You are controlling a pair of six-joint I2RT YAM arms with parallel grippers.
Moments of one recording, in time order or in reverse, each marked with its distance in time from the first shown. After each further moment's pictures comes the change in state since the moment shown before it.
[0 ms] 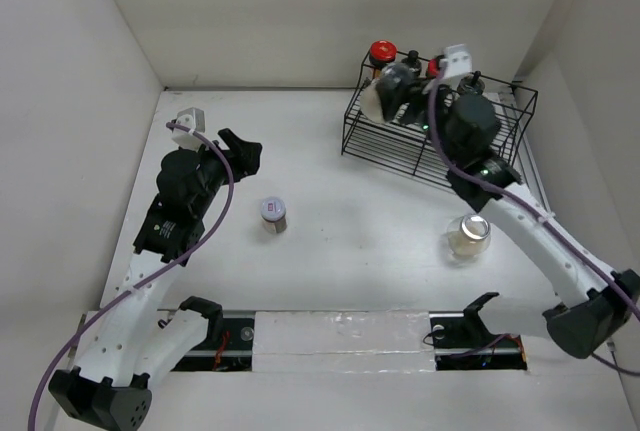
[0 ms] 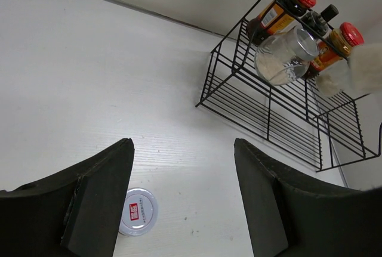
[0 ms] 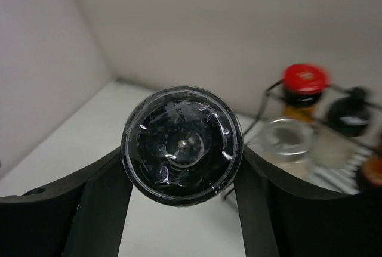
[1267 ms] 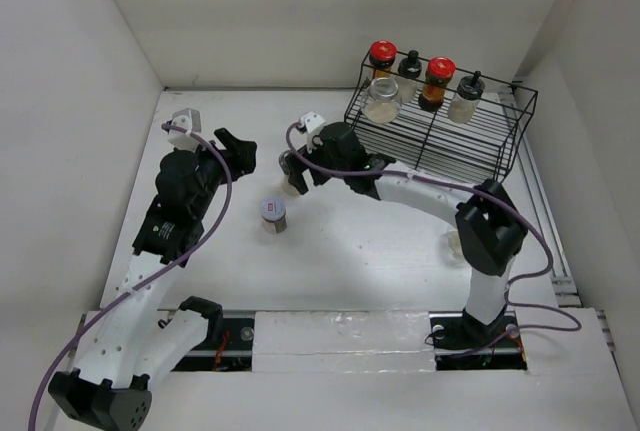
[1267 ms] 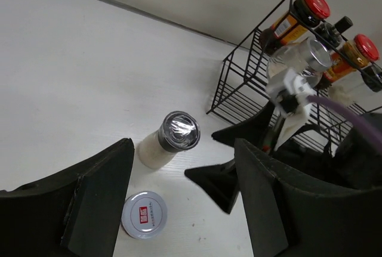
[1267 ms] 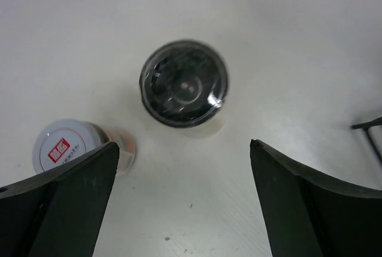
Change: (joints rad) left arm 0.000 -0.007 0.000 0.002 -0.036 0.010; right arm 0.144 0.547 0.130 -0.131 -0.198 -0.024
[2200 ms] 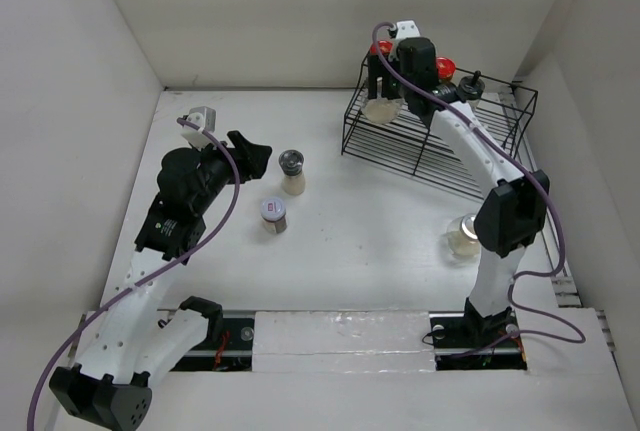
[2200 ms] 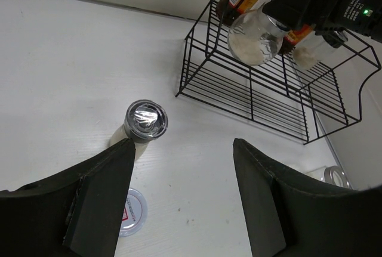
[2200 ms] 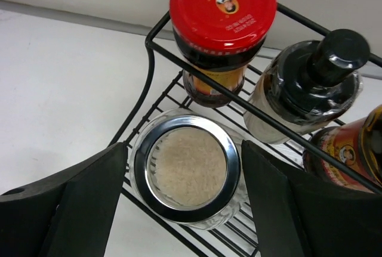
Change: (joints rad) left arm 0.000 0.019 0.000 0.031 0.180 0.041; right arm -0.394 0.080 0.468 -0.324 0.200 0.003
